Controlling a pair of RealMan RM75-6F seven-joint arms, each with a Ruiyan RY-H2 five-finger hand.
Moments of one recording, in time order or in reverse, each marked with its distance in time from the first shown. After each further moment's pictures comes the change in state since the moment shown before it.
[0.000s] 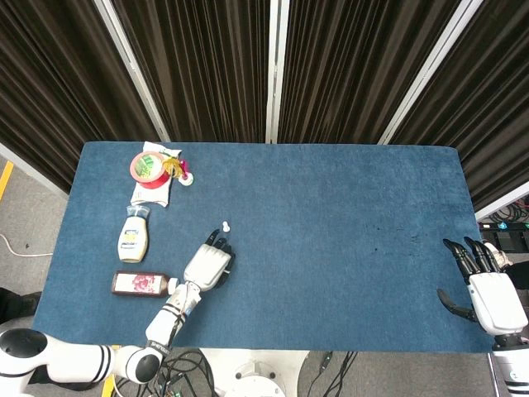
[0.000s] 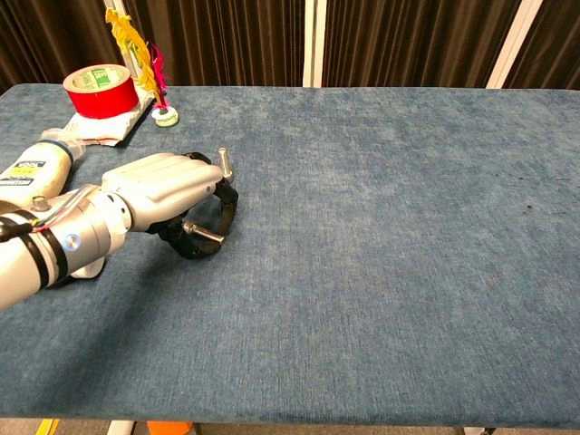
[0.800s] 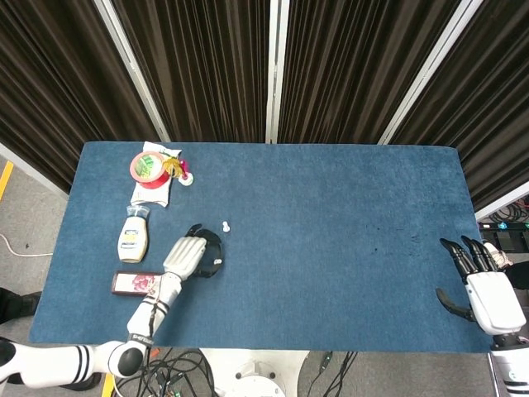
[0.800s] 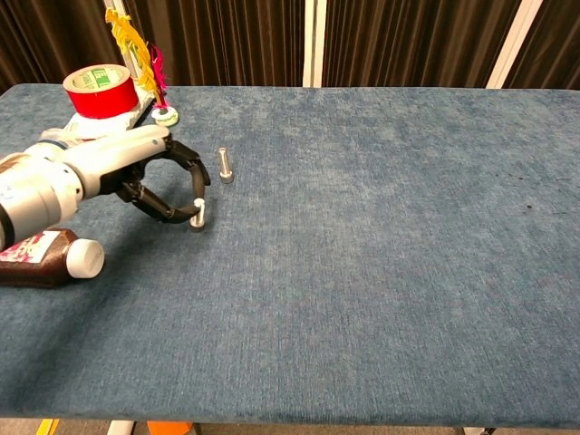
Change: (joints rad) left arm 0.106 0.109 -0.087 -0.025 0.046 -0.061 -0.481; right arm 0.007 0.002 -0.001 -0.006 -0.016 0.001 -0.003
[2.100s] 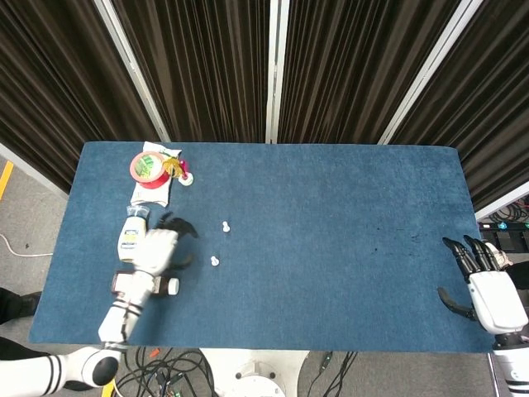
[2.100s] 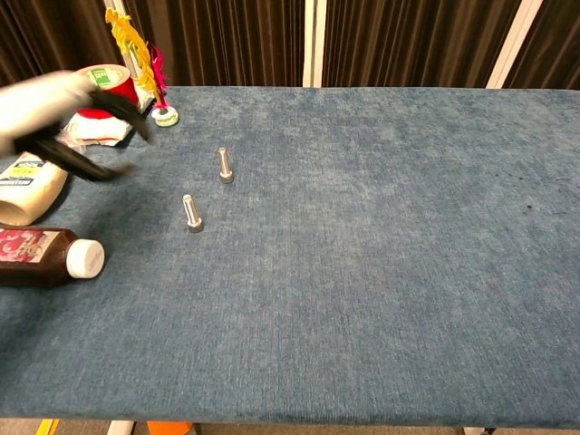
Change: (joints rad) left arm 0.118 0.152 0.024 -0.072 0.156 0.201 -0.005; right arm 0.003 0.007 0.003 0.014 0.018 -0.009 0.037
